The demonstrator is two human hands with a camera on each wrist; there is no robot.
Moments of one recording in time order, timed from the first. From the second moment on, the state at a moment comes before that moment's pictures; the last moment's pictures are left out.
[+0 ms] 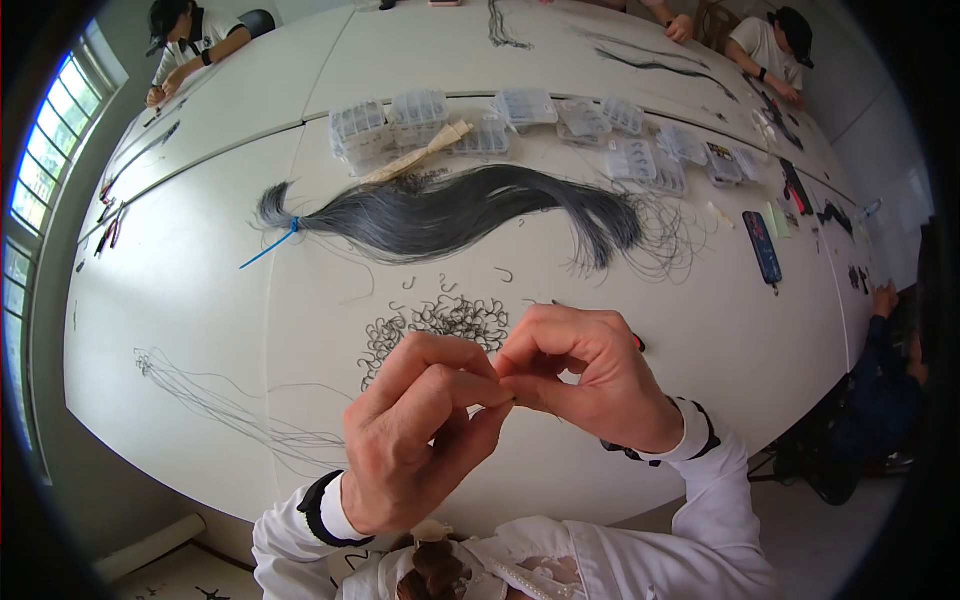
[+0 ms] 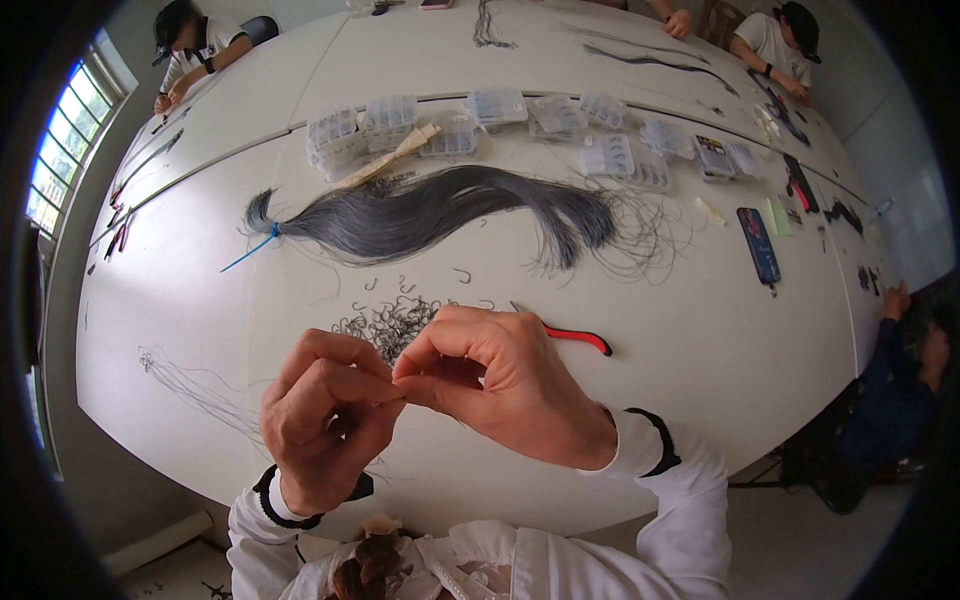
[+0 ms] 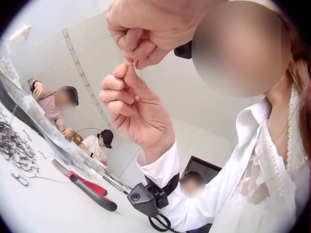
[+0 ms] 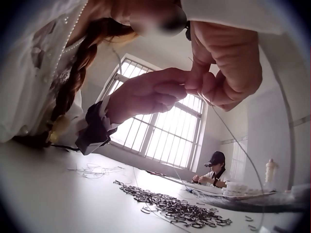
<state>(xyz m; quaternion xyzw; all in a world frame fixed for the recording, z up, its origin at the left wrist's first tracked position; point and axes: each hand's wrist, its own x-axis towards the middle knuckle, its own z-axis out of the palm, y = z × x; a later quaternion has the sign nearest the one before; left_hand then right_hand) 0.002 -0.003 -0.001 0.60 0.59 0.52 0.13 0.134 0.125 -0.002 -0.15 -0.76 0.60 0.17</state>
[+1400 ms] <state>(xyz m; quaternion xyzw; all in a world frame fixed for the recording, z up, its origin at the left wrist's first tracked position) -0.001 -0.005 -0.007 0.43 0.56 0.66 0.25 0.127 0.105 -0.020 -0.07 -0.89 0.28 0.36</state>
